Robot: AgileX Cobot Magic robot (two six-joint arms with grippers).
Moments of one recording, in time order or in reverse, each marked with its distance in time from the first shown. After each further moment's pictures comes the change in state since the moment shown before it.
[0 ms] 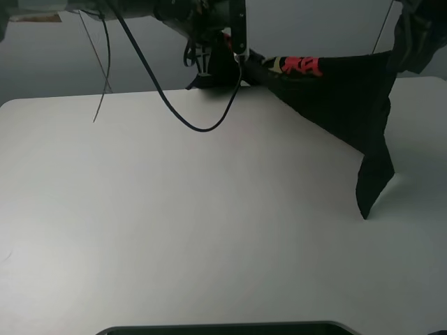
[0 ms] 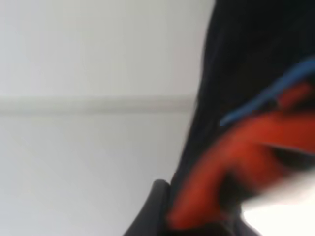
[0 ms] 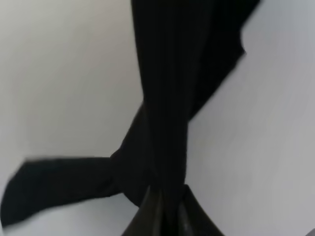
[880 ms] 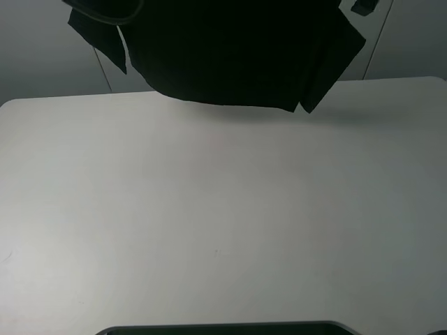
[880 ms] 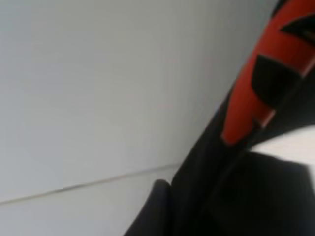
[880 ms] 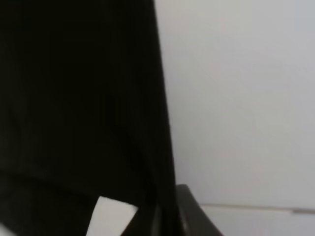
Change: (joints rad) left arm 0.095 -0.427 0.000 0.046 0.479 -0.133; right arm 0.000 0.053 0.000 -0.202 -0.635 0.009
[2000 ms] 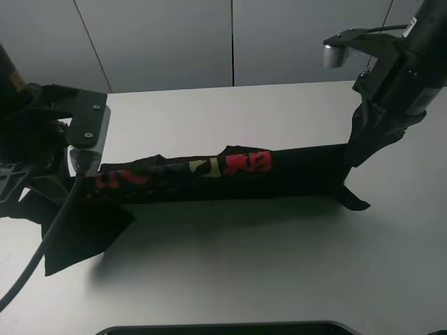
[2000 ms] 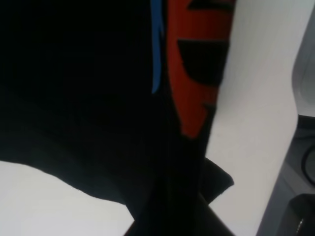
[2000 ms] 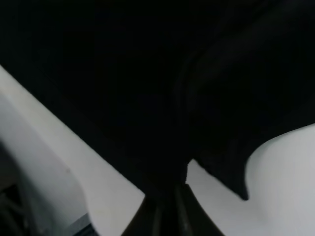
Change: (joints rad) left arm -0.075 -0.391 1.018 -0.410 0.248 0.096; right arm 0.000 -0.038 0.315 0.630 0.667 0.016
